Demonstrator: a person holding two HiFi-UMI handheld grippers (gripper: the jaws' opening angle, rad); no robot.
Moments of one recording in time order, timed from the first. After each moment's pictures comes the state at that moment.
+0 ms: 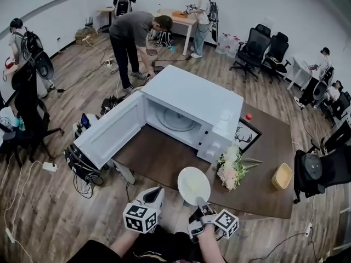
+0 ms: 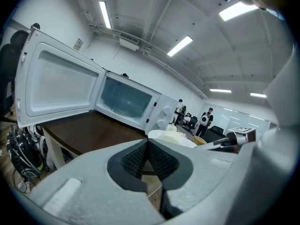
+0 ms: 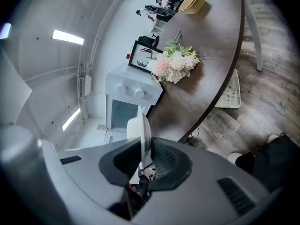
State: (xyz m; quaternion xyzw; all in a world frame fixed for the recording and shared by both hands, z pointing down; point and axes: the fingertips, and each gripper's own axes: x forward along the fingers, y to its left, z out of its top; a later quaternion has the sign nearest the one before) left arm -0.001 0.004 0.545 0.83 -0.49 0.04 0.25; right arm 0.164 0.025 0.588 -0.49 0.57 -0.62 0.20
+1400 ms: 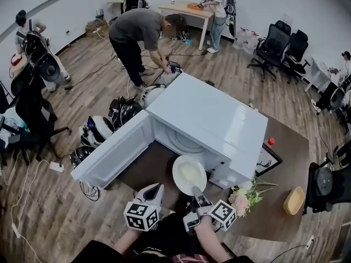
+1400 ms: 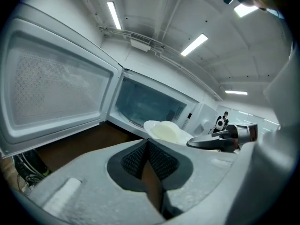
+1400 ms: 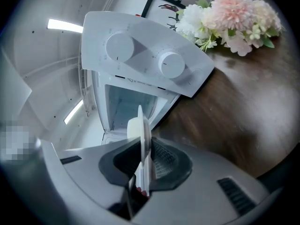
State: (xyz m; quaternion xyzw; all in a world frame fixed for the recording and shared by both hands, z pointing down) left arm -0.053 -0.138 0.555 0.79 -0.55 0.04 0.26; right arm 0.086 -0.153 0.577 -0.44 0.61 -0.64 0.18
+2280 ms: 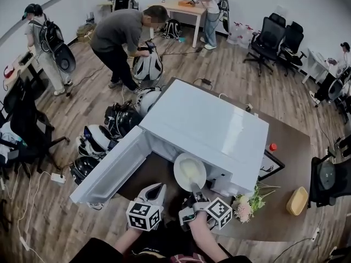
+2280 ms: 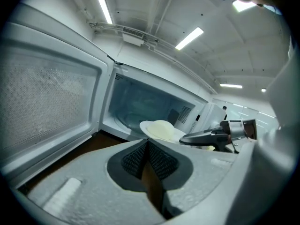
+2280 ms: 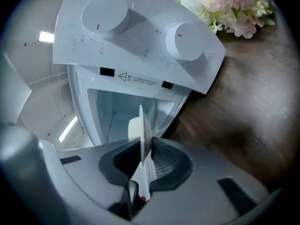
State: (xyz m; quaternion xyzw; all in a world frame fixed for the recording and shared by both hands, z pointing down) left arm -0.053 -0.200 0.552 0.81 -0.52 0.08 0.25; right arm 0.073 -0.215 0.583 -0.48 0.54 -0.65 0.24
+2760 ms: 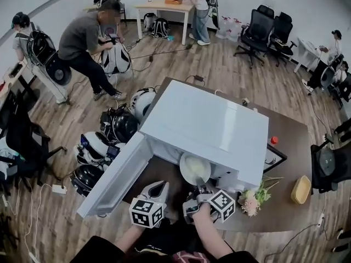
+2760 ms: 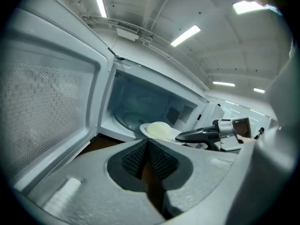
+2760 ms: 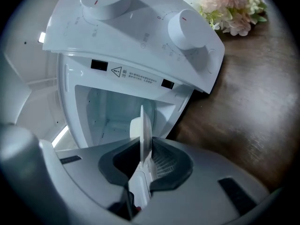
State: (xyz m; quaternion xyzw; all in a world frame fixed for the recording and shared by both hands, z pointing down) left arm -0.069 -0.222 0.555 0.84 -0.47 0.09 0.26; right arm 0.070 -0.241 0.595 -0.53 0.51 -0.63 0.26
